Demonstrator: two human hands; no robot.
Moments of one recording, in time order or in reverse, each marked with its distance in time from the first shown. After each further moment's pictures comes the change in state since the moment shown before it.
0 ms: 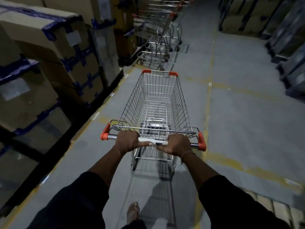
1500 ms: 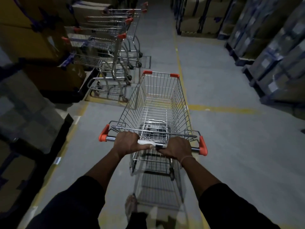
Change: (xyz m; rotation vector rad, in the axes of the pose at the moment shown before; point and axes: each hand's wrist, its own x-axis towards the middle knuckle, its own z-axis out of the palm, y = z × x) left_hand 0.851 -0.009 0.108 0.038 -0.093 0.303; right_hand 0.694 0.355 -0.113 0.002 -0.052 0.379
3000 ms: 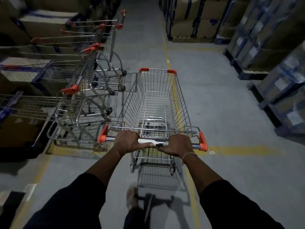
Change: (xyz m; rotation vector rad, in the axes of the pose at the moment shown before) left_hand 0.798 -0.106 0.038 0.055 -0.076 0.081; right_hand 0.753 0.225 -0.152 -0.042 -0.060 0.017
